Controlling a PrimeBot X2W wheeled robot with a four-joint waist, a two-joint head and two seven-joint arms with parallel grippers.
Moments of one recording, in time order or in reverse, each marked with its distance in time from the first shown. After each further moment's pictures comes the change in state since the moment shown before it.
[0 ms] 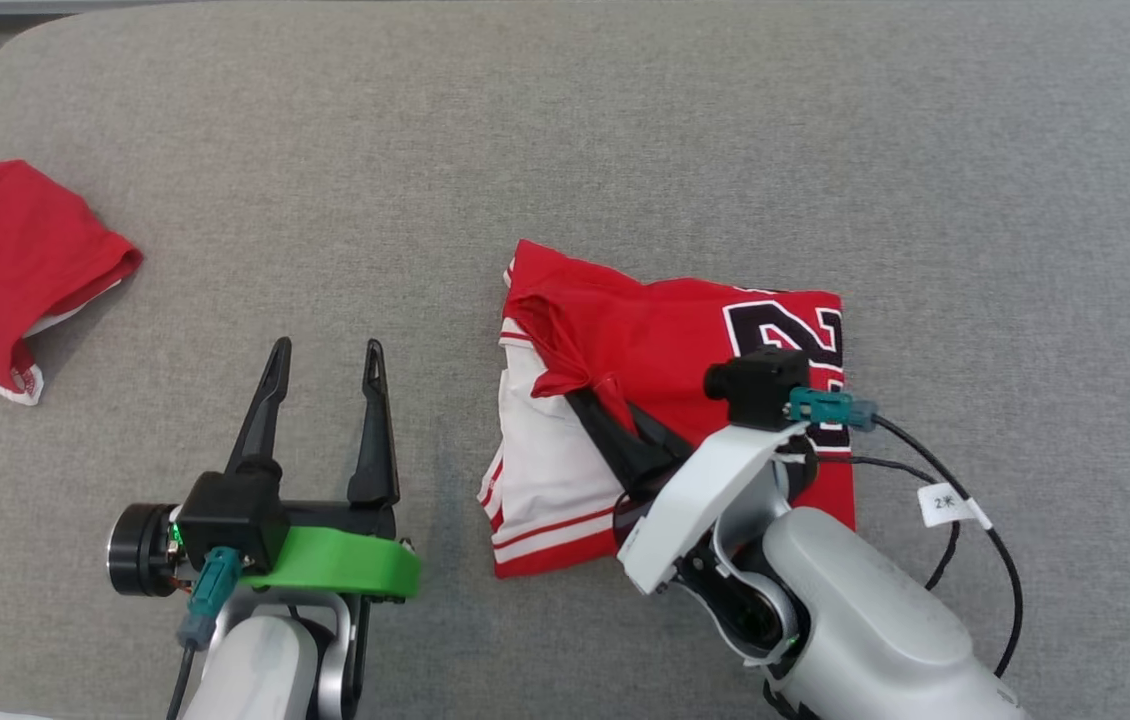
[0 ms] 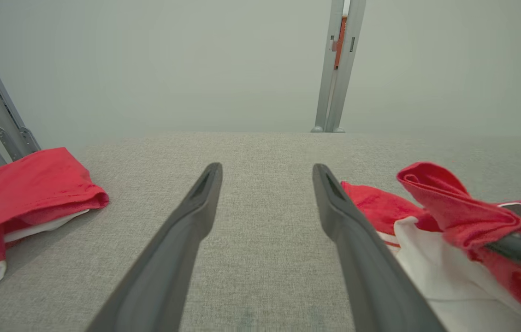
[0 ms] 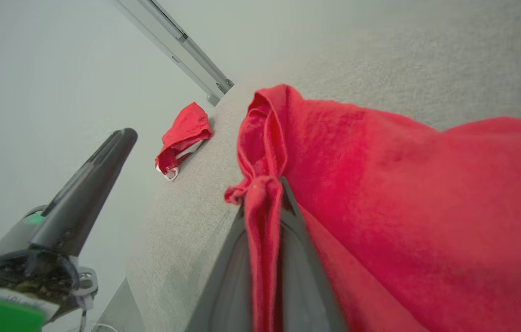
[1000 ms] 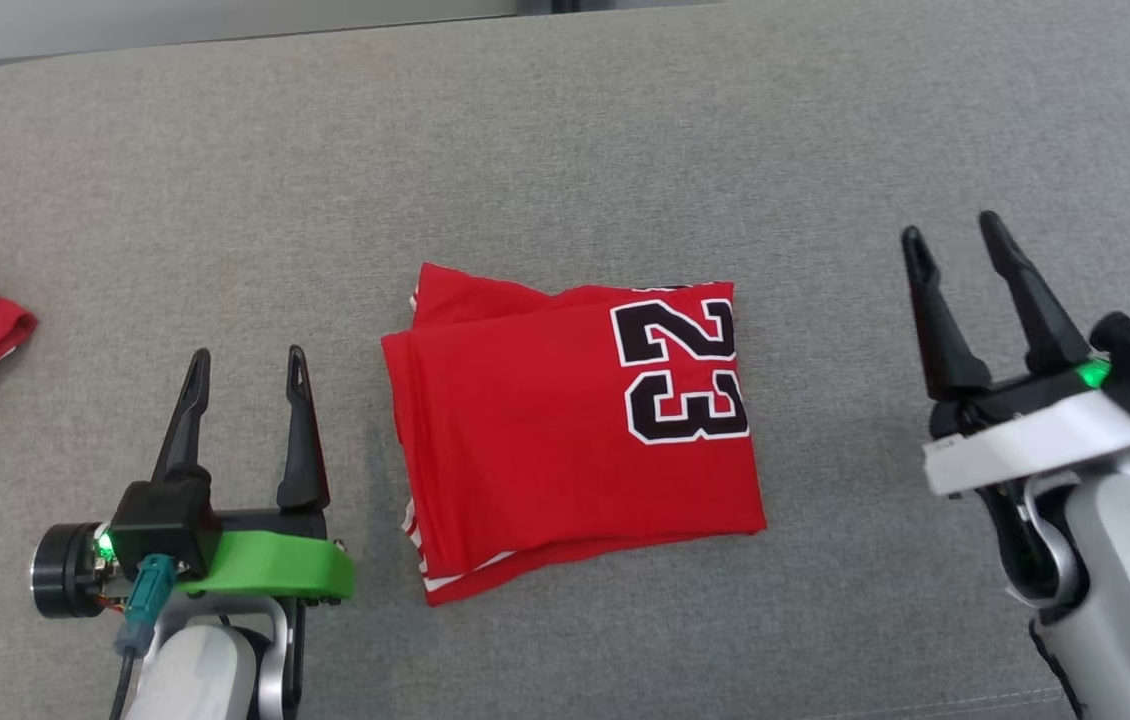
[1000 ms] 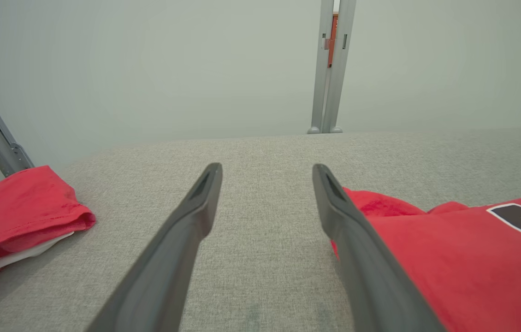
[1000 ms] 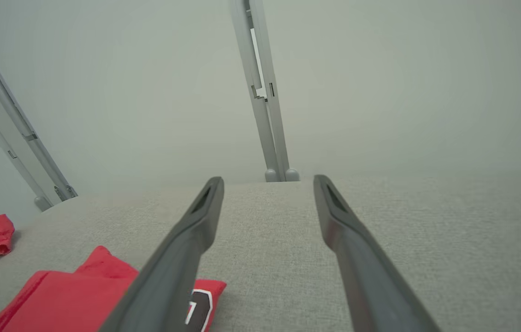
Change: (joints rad) left arm 0.019 0.061 0.053 -0.004 -0.003 0.040 0.003; right arm 0.140 -0.224 -0.432 -0.213 -0.301 0.000 -0.219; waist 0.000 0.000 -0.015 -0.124
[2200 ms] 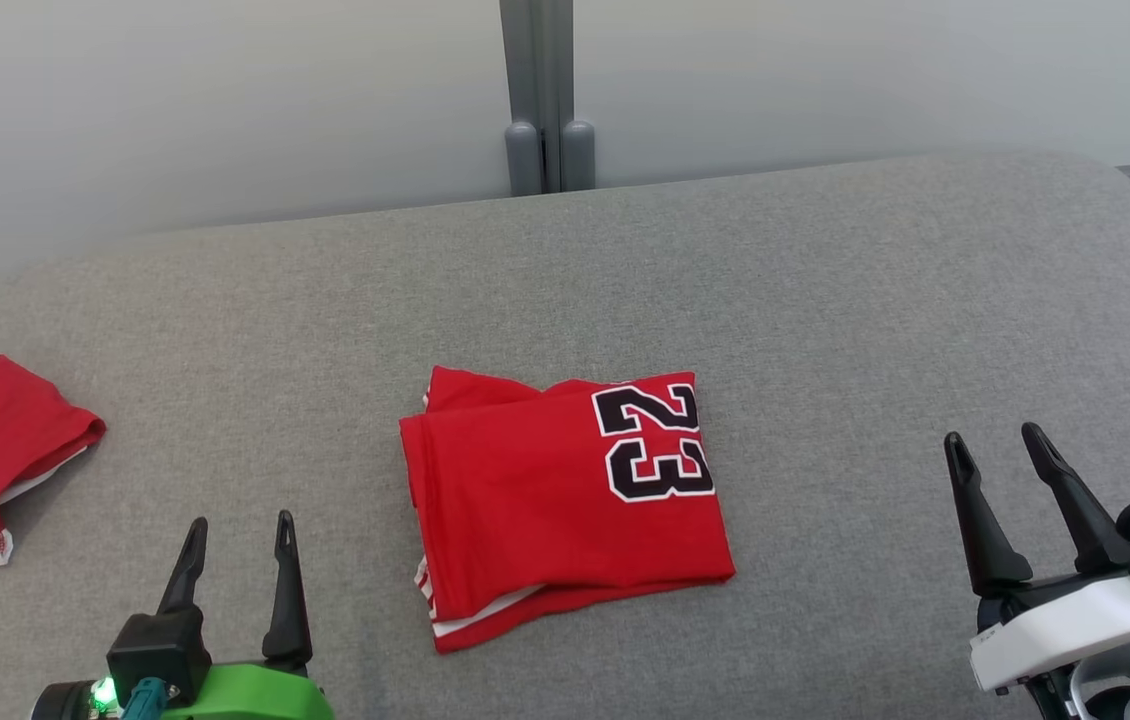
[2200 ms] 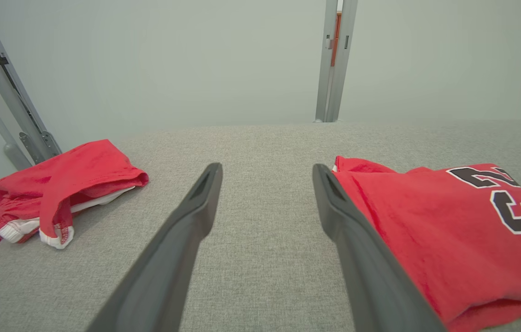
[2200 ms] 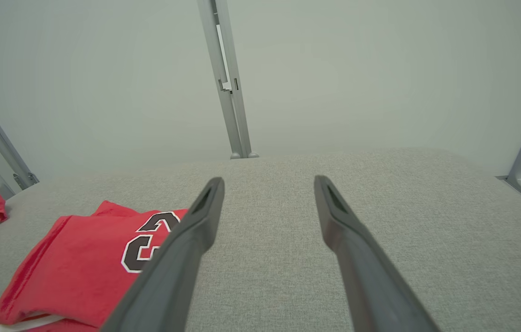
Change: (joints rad) left arm 0.225 0.054 0.003 0.005 -0.066 0.009 0.036; right arm 0.430 0.073 -0.184 -0.260 -0.134 0.000 0.199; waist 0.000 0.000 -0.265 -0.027
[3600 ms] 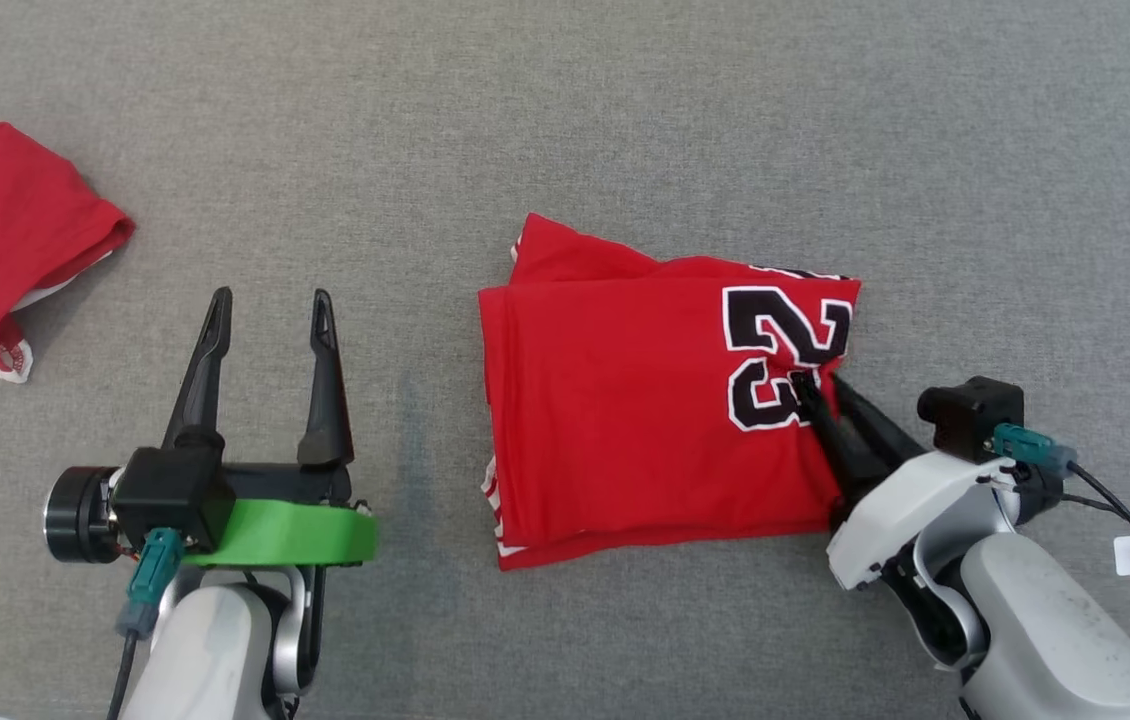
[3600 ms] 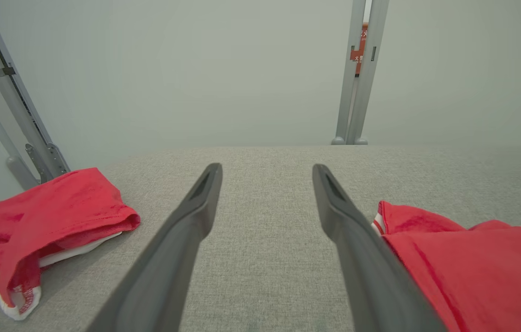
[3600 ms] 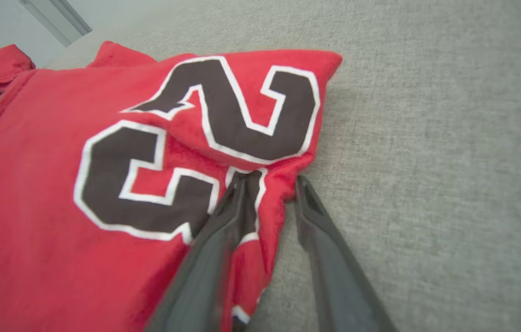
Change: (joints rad) left arm -0.280 -0.083 -0.005 -0.052 0.079 -0.062 -0.052; right arm -0.408 -0.028 0.344 0.485 0.144 0.000 -0.007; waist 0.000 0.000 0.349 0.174
